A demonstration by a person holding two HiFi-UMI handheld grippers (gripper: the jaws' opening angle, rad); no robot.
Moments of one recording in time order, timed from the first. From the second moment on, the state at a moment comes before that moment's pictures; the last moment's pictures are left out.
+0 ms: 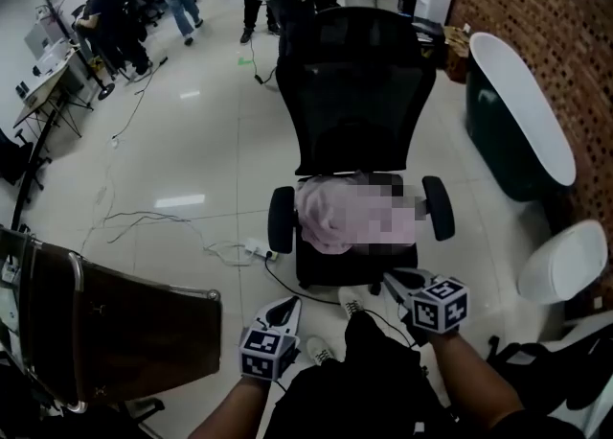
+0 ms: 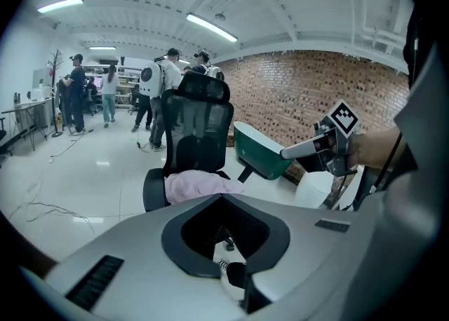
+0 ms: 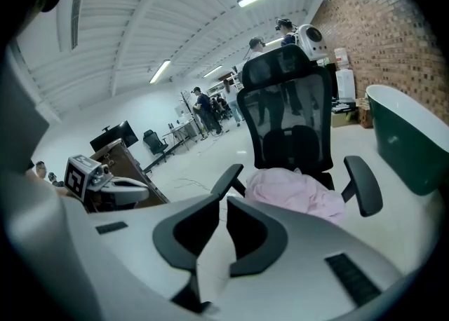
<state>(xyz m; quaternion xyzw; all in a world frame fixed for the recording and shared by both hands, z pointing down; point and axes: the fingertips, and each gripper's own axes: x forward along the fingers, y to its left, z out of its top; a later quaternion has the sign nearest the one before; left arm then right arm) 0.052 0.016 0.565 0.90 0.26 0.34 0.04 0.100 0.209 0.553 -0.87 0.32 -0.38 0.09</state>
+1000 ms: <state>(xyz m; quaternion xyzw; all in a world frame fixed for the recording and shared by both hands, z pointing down) 0.240 0.049 0.649 0.90 0.17 0.39 0.05 0.314 0.211 0.681 -0.80 0.39 -0.45 0.07</state>
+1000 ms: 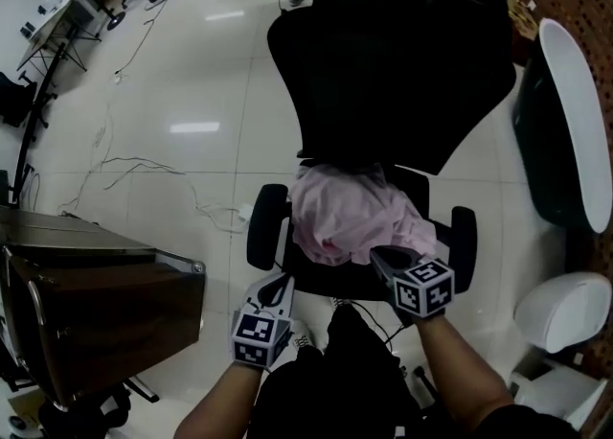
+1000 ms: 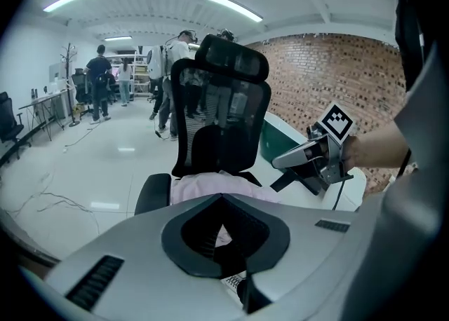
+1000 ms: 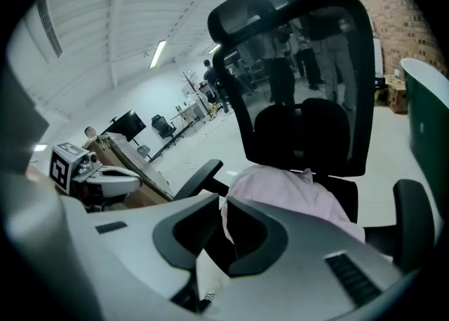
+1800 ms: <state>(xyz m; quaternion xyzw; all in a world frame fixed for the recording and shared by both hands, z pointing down) 0.297 0.044 0.726 0.89 0.11 0.43 0.09 0.413 0.183 0.817 -0.76 0.39 -0.52 -0.02</state>
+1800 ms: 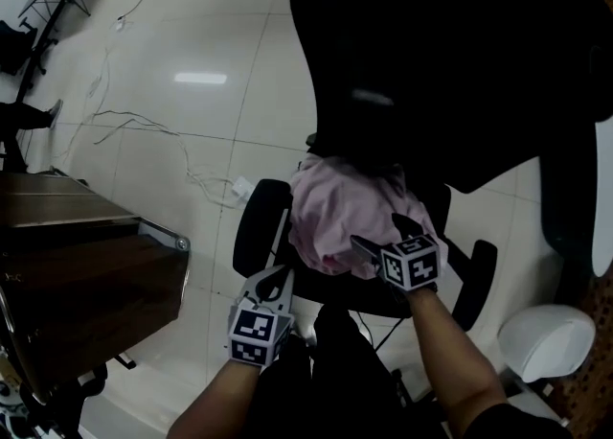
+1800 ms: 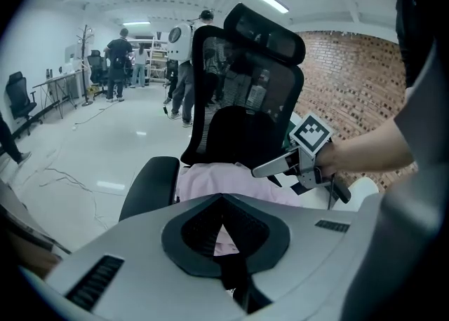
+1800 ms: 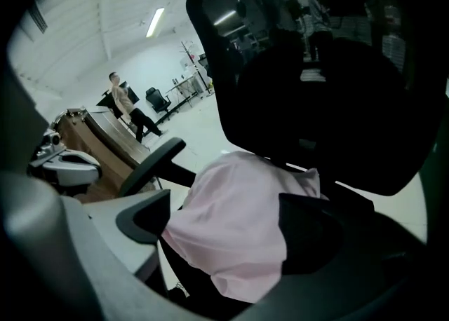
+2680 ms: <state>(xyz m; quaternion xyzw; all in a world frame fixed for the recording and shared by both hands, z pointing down) 0.320 0.038 0.785 0.88 0.11 0.45 0.11 0.449 0.184 0.939 -0.74 0.37 -0.56 -0.05</state>
